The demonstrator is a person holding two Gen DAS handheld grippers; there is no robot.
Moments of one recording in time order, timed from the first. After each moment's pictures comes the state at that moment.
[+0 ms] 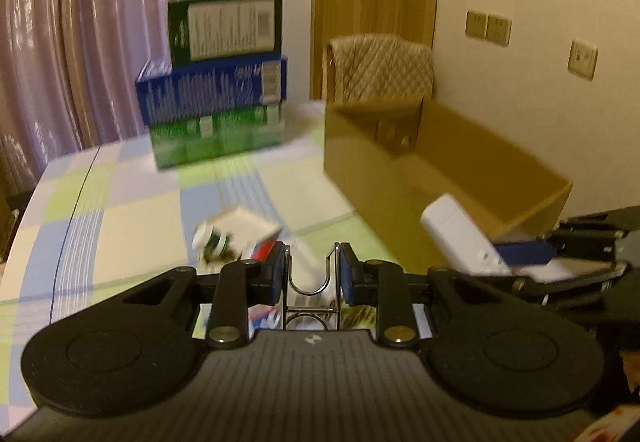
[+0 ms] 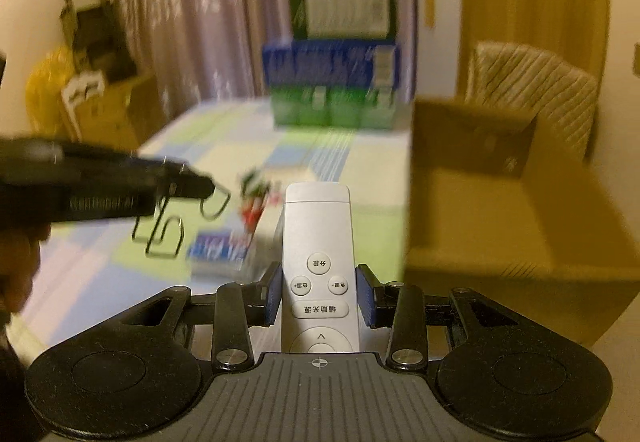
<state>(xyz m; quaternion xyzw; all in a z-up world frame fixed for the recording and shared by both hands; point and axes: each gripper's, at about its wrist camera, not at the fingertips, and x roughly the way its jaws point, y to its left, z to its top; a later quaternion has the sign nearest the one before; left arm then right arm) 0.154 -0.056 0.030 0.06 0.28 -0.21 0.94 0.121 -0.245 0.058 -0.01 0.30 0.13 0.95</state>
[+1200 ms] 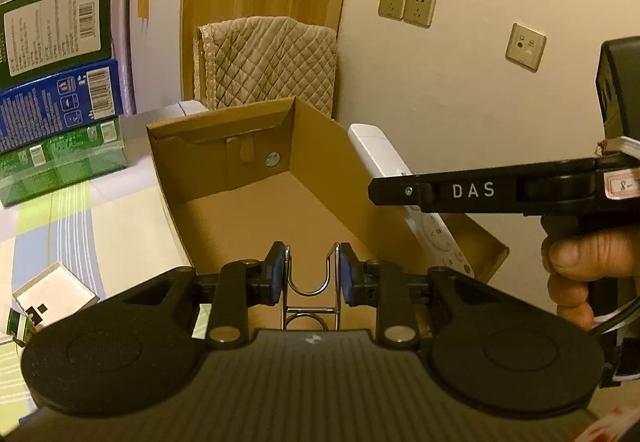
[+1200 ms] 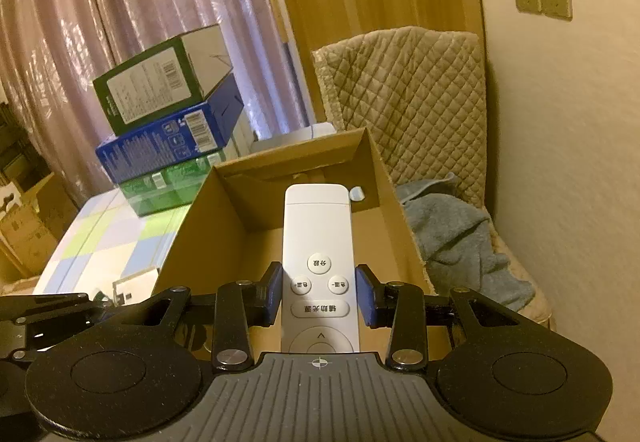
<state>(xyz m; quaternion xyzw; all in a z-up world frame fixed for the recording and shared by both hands) 0.229 -0.232 0.011 0.05 0.31 -0.33 0.89 0.223 -0.414 0.071 0.11 0.32 0.03 0.94</state>
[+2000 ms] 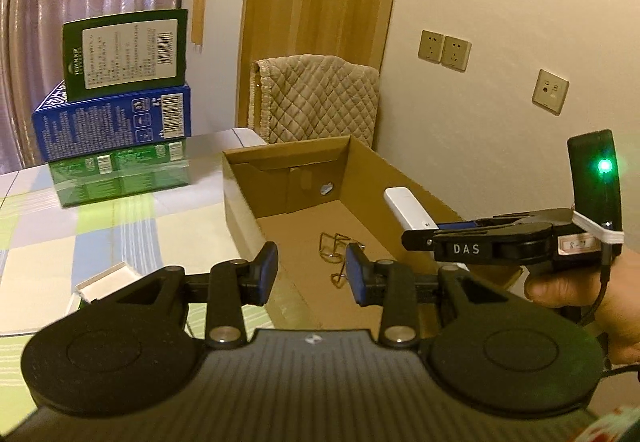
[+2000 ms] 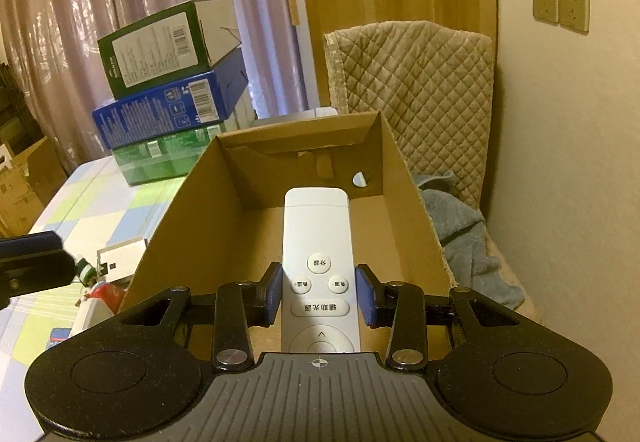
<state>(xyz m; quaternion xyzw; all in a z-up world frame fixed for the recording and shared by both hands) 0.208 -0.167 0.046 0.02 0.27 -0.28 0.92 0.228 -0.395 0.055 0.07 0.33 0.02 0.94</state>
